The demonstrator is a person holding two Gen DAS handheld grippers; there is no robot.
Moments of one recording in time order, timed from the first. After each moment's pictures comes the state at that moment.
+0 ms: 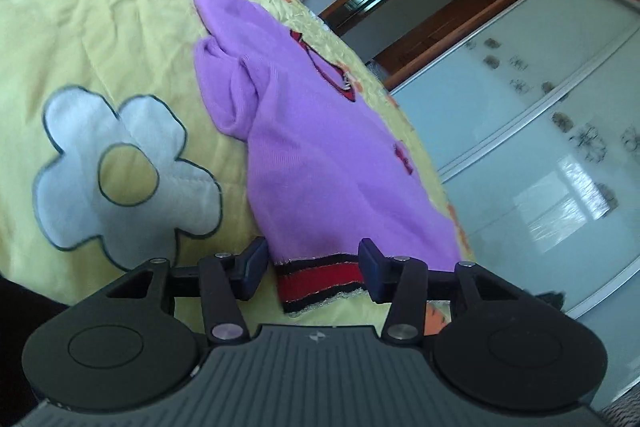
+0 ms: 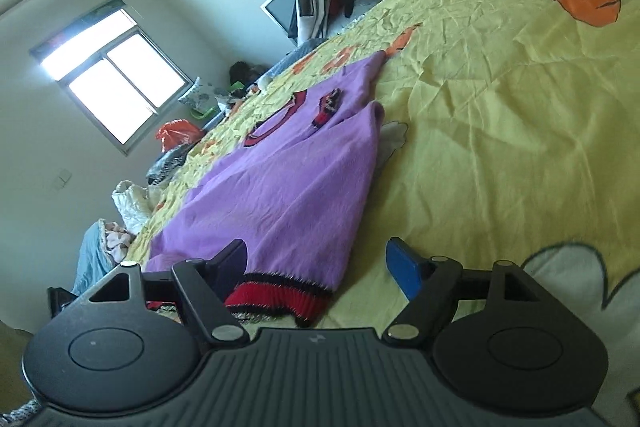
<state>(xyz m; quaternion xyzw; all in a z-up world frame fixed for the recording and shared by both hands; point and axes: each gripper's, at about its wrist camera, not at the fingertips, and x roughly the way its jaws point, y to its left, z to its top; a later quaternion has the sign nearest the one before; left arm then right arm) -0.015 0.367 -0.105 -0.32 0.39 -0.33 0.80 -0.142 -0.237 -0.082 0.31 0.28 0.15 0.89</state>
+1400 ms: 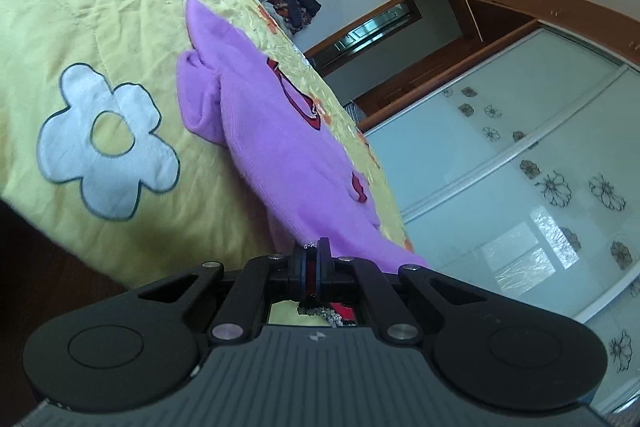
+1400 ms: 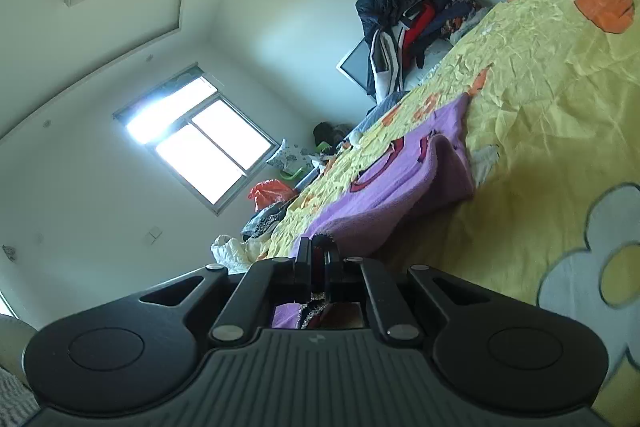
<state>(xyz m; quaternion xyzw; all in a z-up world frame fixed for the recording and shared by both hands) -0.080 0.376 -0.076 -0.38 0.35 -0.31 0.80 -0.213 -0.228 -0.059 0.39 0.15 0.23 0.88</state>
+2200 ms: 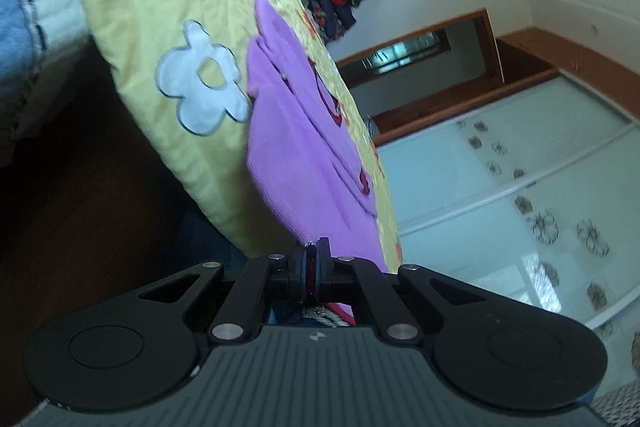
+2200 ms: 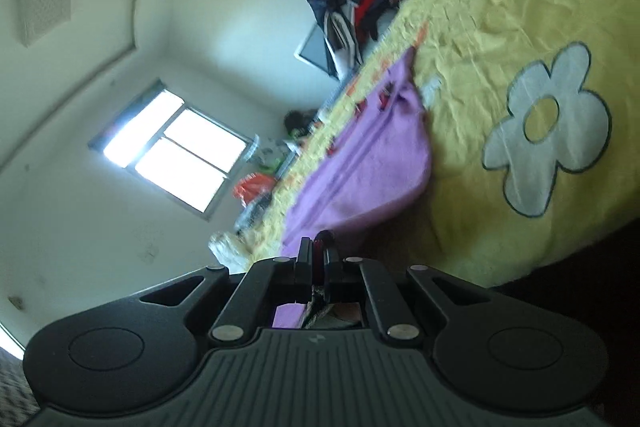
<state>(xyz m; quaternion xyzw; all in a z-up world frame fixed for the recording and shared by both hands) -0.156 0.436 -0.089 -0.46 0.36 -0.26 0.77 -0.272 -0.229 -0.080 0.47 0.20 0.19 0.84</state>
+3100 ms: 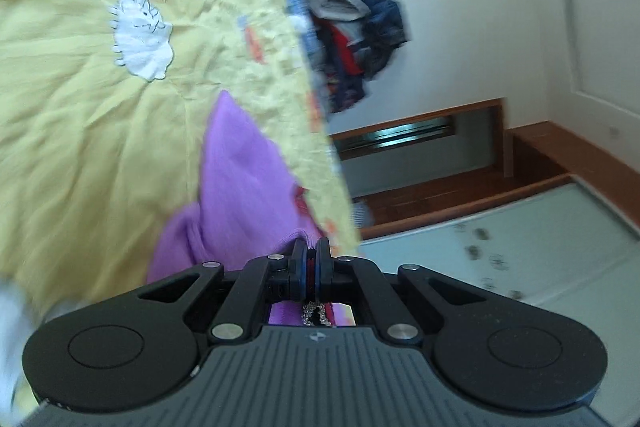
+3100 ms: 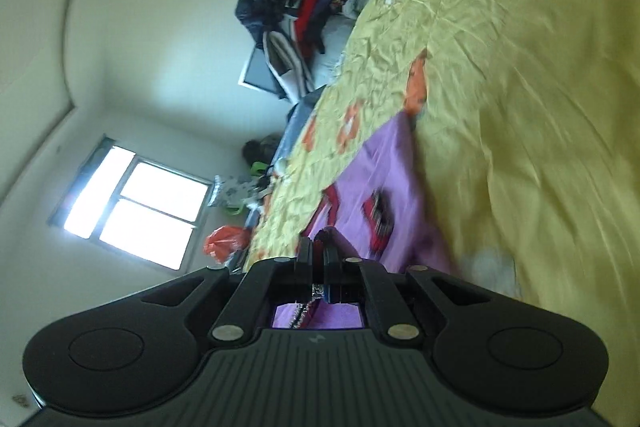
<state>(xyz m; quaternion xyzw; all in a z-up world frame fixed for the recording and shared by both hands) 0.131 0.396 -0.078 -0.55 0.33 -0.19 0.74 0.010 -0.280 -0.064 0.54 0.23 0.12 0.80</state>
